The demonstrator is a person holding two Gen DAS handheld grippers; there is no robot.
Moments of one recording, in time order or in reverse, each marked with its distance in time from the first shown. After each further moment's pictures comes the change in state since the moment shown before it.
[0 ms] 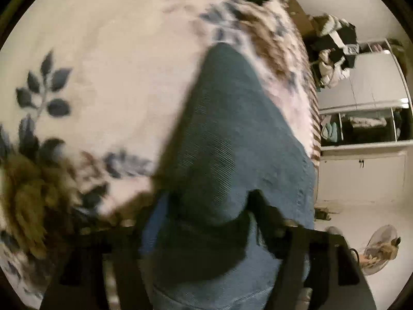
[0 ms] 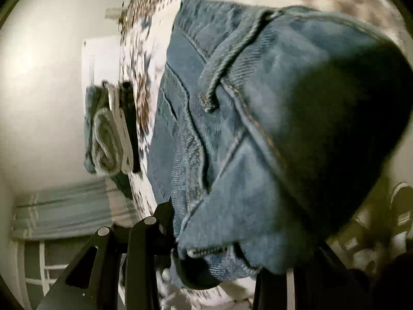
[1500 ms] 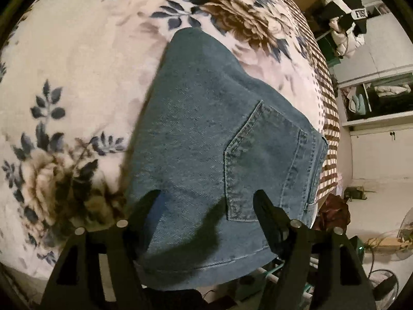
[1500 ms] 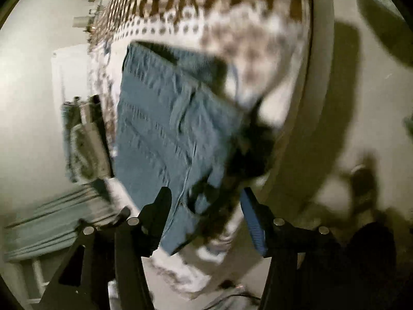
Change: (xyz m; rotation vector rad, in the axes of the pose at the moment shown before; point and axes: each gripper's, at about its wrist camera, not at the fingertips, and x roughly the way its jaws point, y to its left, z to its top) left arm 0.010 -0.089 -0.024 0.164 0.050 0.252; right arm -0.121 -0.075 0.017 0.111 0.015 -0.102
